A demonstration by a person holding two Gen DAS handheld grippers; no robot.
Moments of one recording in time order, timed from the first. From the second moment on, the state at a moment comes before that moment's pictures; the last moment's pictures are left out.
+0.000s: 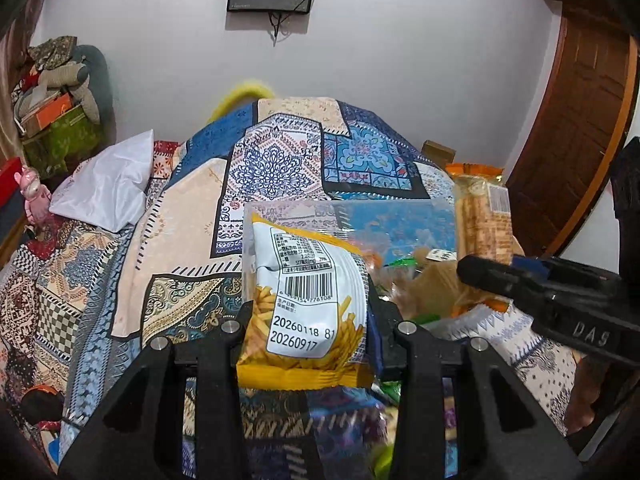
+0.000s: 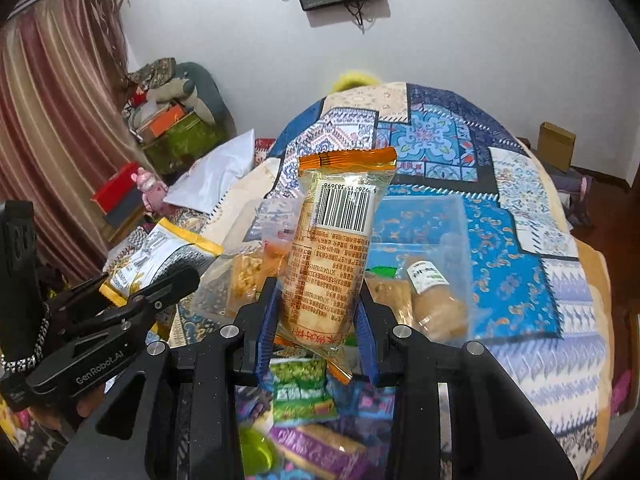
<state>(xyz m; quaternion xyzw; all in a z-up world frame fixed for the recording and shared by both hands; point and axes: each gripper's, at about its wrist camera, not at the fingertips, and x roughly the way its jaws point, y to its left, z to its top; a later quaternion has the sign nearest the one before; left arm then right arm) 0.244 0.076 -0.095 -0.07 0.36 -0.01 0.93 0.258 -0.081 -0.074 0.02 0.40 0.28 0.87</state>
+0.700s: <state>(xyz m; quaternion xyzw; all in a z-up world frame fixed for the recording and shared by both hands) 0.276 0.088 -0.125 -0.11 0.37 0.01 0.92 0.264 -0.061 -0.089 -0.04 0.40 0.27 0.87</state>
